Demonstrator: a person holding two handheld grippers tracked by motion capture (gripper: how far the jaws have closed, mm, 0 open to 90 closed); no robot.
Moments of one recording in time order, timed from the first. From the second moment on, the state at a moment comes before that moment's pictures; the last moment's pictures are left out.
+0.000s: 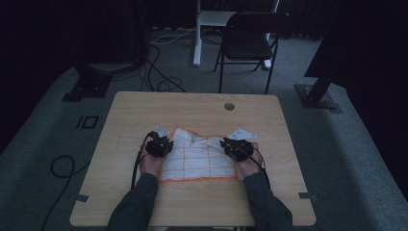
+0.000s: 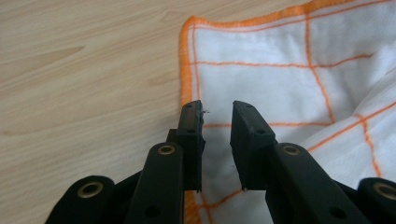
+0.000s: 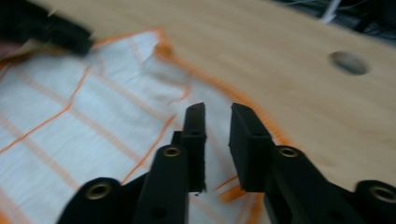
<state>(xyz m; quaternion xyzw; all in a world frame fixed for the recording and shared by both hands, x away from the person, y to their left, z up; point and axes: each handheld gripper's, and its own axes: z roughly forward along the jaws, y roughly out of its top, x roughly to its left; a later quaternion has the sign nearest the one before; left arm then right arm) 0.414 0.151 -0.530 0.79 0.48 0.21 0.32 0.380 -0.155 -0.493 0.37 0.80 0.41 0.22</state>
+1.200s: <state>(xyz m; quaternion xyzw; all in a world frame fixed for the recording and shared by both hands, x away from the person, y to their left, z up) 0.440 0.156 -0.533 0.77 0.52 0.22 0.30 0.394 -0.157 -0.524 0.37 0.83 0.35 0.21</state>
